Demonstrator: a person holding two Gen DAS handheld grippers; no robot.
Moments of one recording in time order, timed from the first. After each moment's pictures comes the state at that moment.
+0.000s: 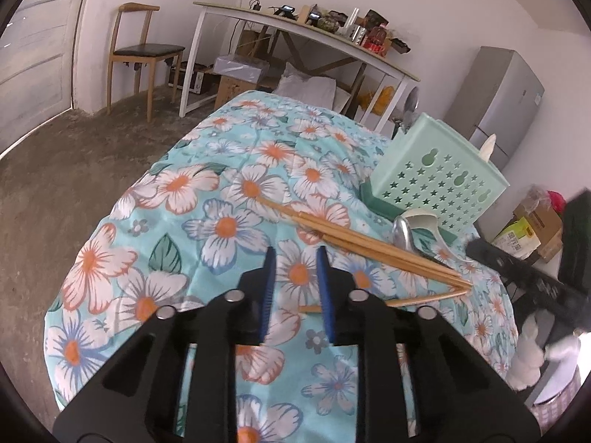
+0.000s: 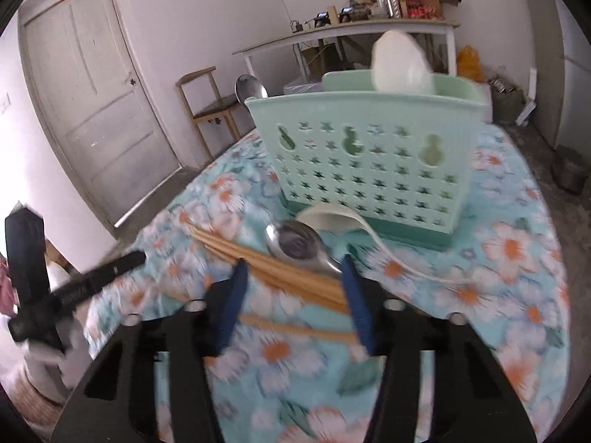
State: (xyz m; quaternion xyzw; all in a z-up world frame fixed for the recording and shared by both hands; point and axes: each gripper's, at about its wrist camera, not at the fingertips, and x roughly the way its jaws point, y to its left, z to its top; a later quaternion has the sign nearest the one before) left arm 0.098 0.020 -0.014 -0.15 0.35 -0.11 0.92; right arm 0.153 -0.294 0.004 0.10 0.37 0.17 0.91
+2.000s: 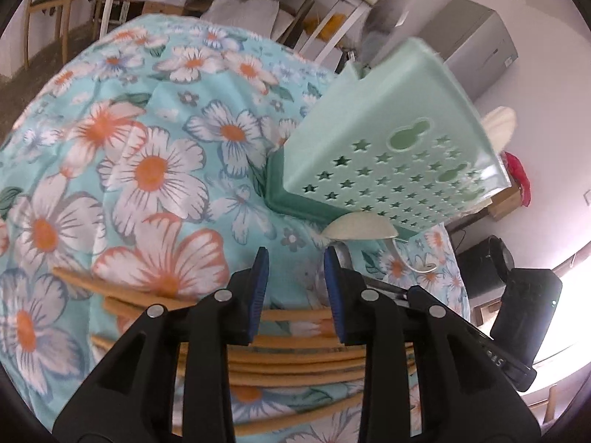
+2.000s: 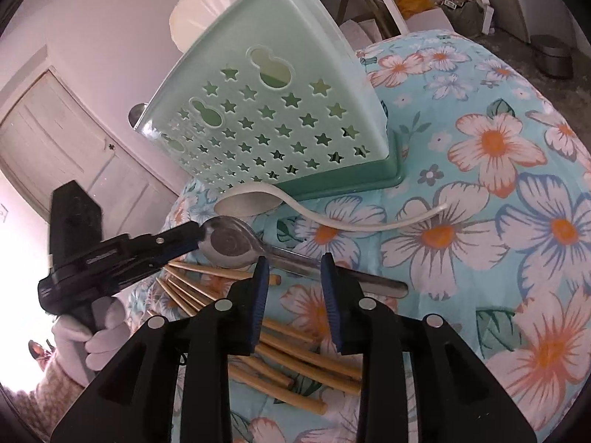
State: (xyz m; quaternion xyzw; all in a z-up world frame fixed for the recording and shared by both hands) left arm 0.226 -0.072 -0.036 -0.16 0.48 -0.27 0.82; right arm 0.153 -0.368 -0.055 0.27 0.38 0.14 0.87
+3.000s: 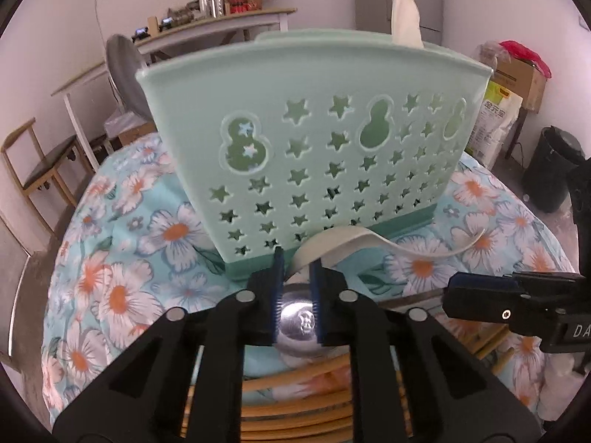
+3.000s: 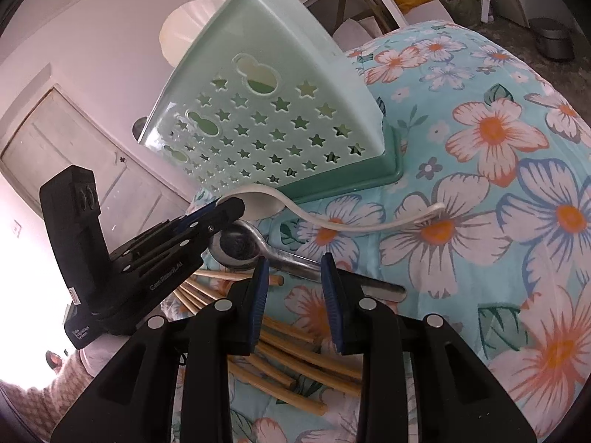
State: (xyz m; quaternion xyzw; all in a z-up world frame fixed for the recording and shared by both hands) left arm 0.196 -0.177 -0.016 0.12 0.34 -0.24 0.90; right arm 0.151 -0.387 -0.068 0.31 0.36 0.15 0.86
